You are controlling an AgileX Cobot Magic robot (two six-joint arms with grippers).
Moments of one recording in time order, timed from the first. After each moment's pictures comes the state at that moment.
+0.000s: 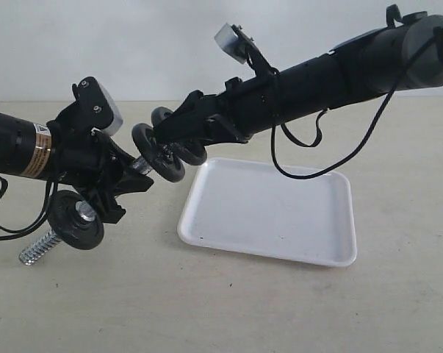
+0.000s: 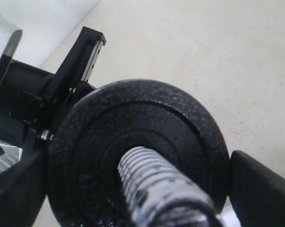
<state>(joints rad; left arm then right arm) -0.22 1.71 -0.86 1.65 -0.48 -0.97 0.36 2.03 -1.40 1.40 0.98 -1.26</state>
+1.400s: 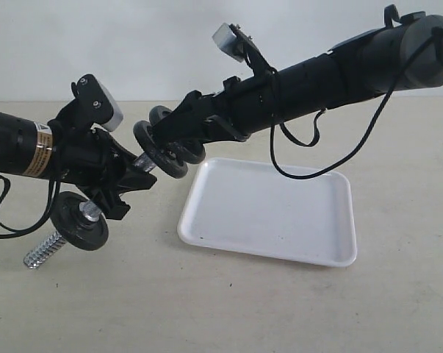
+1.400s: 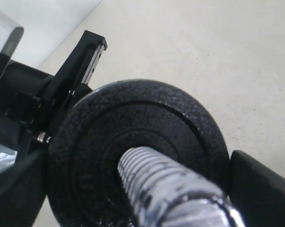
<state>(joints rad) -0.22 1.71 -0.86 1.61 -0.49 -0.98 0.37 2.03 -1.40 1.41 0.97 -1.28</state>
